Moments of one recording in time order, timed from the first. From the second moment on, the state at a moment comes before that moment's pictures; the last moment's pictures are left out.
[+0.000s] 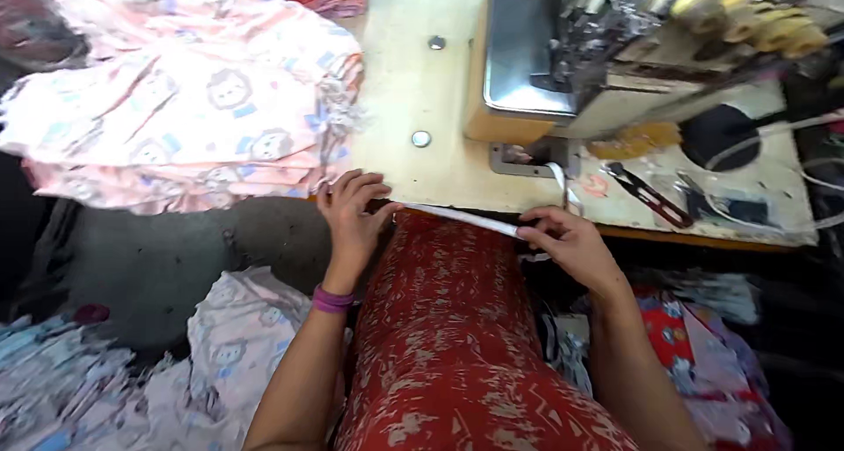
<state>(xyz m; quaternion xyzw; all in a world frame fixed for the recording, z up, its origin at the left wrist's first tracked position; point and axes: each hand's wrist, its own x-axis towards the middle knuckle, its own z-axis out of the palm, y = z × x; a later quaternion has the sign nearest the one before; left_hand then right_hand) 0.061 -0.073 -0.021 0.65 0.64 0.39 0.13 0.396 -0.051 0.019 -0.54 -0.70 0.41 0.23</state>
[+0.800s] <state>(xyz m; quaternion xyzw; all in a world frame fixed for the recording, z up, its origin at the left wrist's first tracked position) 0.058 -0.073 -0.024 0.67 0.65 0.36 0.10 0.470 -0.085 -0.020 -0.74 -0.51 0.12 0.42</state>
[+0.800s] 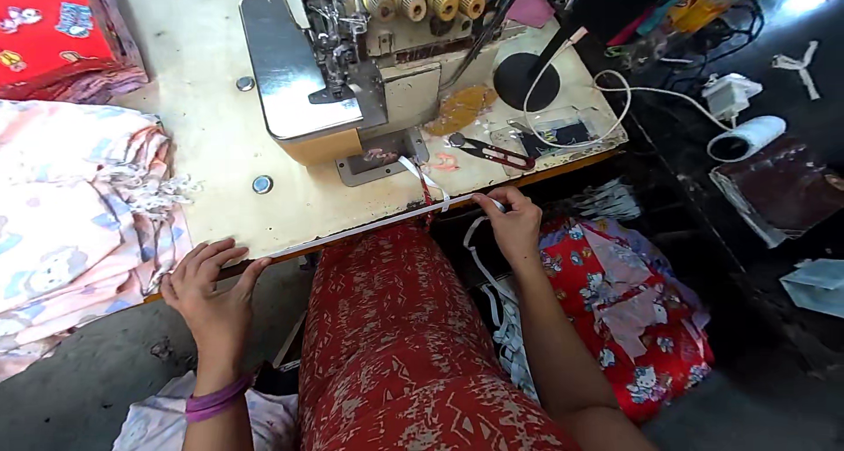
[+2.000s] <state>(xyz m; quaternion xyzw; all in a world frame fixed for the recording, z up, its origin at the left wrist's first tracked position) 0.085 -0.092 0.047 0.59 0.45 0.39 0.54 0.435 -0.067 0.080 -0.57 -0.56 0.46 0.39</state>
